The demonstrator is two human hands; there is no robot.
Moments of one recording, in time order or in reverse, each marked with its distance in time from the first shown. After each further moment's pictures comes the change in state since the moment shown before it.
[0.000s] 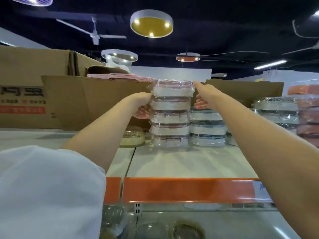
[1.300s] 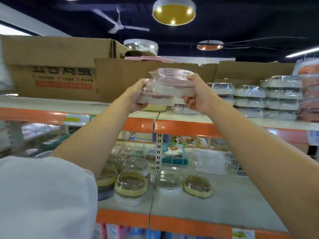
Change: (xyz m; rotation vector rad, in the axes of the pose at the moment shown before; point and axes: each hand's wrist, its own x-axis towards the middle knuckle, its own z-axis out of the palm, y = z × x) left_hand -0.171 -0.094 -0.023 -0.552 0.184 0.126; right_hand -0.186 0.004 0.049 0.566 -0.252 0.076
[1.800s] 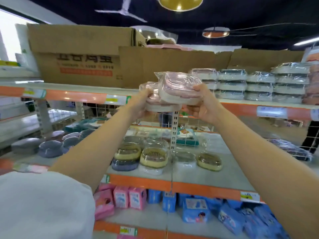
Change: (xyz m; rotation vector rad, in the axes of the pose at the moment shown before) left_hand -0.096 -0.044 -0.091 0.005 -0.059 -0.028; right_hand -0.102 0.054 0.062 0.167 -0.120 0.058
